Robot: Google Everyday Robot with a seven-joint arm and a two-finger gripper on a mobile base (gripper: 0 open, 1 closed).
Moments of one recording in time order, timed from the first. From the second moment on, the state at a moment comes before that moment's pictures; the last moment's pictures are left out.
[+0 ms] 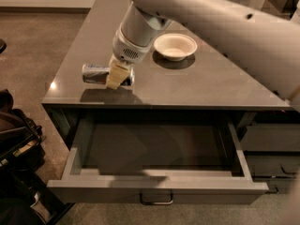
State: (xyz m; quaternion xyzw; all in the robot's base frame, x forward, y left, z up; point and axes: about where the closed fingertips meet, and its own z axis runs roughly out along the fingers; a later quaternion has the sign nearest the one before) arm 0.593 0.089 0.876 -0.67 0.69 0.12 0.24
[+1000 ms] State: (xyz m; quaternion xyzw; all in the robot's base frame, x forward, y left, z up) arm 0.436 0.017 0.936 -0.55 0.75 0.05 0.37
